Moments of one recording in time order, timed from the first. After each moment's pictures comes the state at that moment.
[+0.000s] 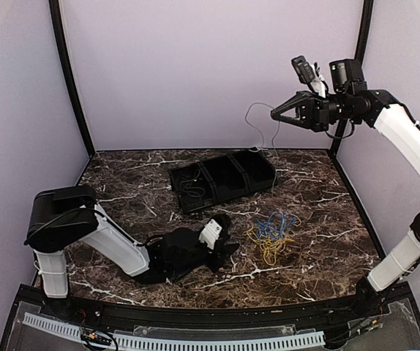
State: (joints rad) left arm -1.19 2.00 0.77 0.94 -0.23 -0.13; right arm 0.36 1.53 1.79 -0.76 -1.36 -0.29
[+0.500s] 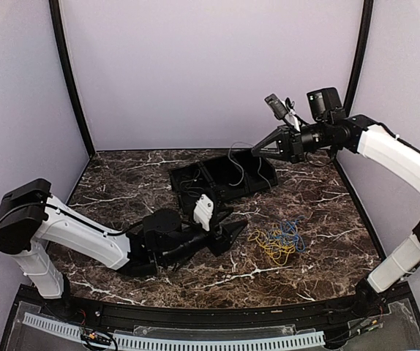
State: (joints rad) left arm -1.25 1.69 0.78 0.88 -0.27 -0.08; right arm 0.47 1.49 1.44 -0.55 -1.12 -0.21
